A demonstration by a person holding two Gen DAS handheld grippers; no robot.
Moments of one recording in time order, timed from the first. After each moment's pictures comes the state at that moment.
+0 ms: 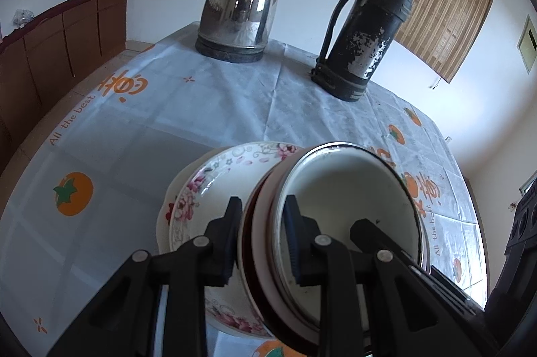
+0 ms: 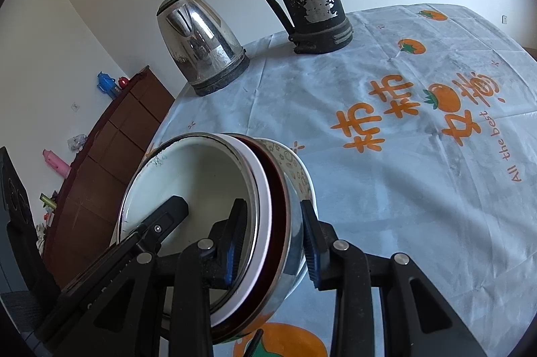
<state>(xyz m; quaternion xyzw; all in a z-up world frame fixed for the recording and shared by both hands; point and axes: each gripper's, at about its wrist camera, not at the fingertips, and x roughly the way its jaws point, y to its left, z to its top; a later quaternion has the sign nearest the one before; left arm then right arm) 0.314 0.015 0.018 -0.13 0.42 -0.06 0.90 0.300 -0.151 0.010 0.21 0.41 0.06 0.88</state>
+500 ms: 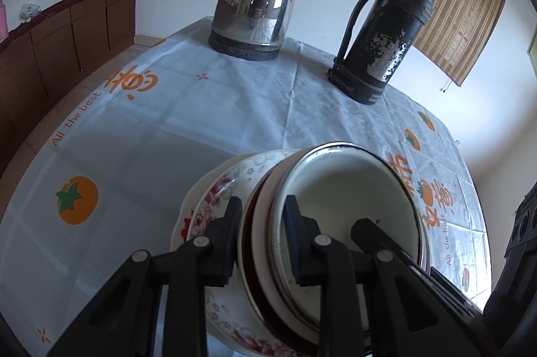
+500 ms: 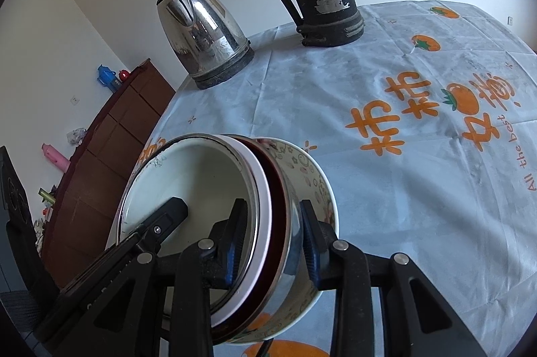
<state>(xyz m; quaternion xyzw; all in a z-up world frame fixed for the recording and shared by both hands) 0.332 0.027 0.009 -0.13 0.43 -0.04 0.89 0.323 -0.138 0.000 0.21 0.42 0.07 0.88</state>
